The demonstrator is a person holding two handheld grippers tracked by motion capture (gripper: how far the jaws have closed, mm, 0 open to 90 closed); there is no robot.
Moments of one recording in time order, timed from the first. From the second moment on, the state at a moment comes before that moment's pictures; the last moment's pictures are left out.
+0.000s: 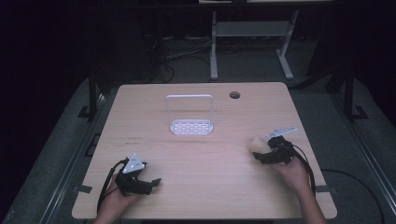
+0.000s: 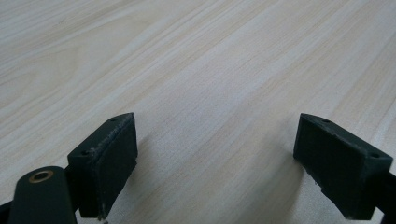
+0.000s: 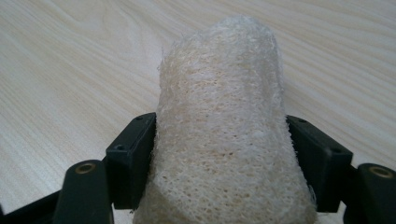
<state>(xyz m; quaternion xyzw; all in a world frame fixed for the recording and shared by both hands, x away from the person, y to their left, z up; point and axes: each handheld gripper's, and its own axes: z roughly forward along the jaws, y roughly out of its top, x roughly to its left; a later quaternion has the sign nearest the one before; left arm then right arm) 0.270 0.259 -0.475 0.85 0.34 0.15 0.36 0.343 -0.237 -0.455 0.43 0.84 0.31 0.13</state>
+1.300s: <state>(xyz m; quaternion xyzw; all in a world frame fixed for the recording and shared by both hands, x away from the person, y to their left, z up) 0.270 0.259 -0.475 0.86 0.34 0.15 0.36 0.342 -0.215 -0.416 0.40 0.84 0.33 0.15</state>
